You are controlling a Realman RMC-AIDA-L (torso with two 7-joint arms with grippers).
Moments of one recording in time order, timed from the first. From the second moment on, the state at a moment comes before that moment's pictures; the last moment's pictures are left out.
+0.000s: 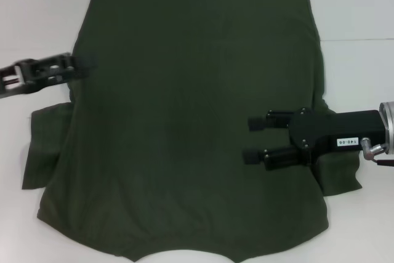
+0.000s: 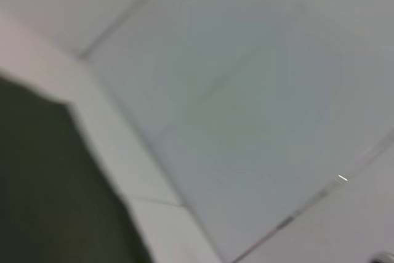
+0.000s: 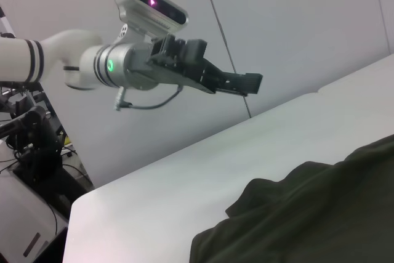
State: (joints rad) left arm -0.56 -1.83 0.74 0.47 1.65 1.68 -2.00; right arm 0.64 1.96 -0.94 -0.51 -1.80 -1.61 1.49
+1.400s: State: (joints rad) left arm -0.53 -1.82 0.59 0.47 2.20 1.25 -2.36; right arm 0.63 1.95 -0.94 -0.50 -1.80 -1.60 1.51
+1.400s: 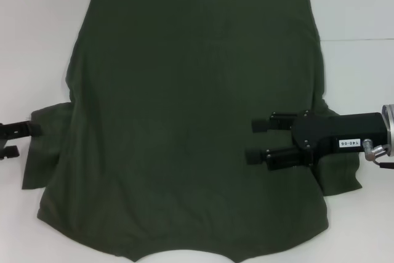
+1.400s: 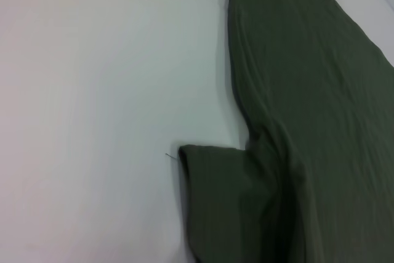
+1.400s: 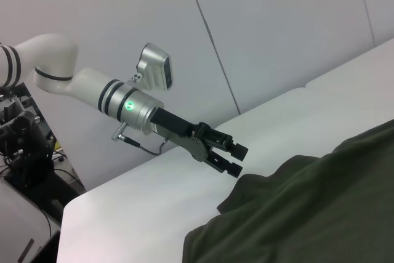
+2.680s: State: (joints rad) left arm -0.57 -1.85 0.63 0.41 2.20 1.20 -2.35; right arm 0.64 1.96 -0.94 -0.50 -1.80 -1.59 1.51
